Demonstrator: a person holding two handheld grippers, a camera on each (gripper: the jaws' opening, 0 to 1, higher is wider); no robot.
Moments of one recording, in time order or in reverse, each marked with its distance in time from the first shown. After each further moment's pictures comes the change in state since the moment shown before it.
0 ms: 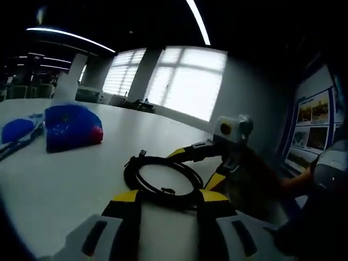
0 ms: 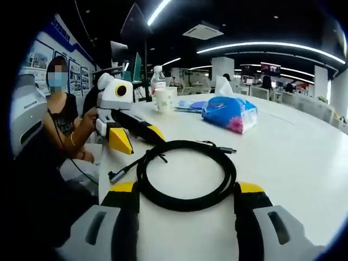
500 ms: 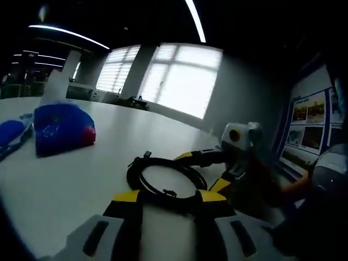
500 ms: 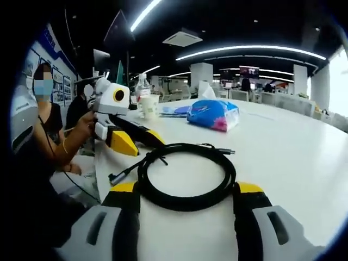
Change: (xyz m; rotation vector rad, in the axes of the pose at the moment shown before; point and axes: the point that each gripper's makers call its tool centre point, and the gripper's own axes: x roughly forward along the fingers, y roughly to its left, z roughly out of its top) left arm 0.015 -0.002 0.002 -0.003 0.018 -0.057; right arm -0.016 0.000 -0.005 0.097 -0.066 -0.168
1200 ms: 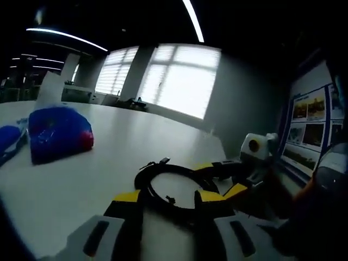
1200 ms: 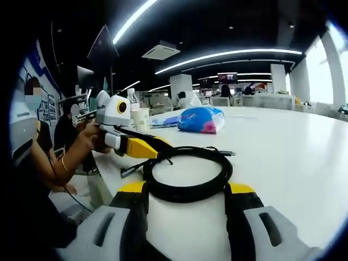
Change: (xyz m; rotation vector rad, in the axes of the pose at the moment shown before) left arm 0.012 0.005 0.005 0.029 -0.009 0.005; right arm -0.023 0.015 -0.003 0.087 -0.088 -0.109
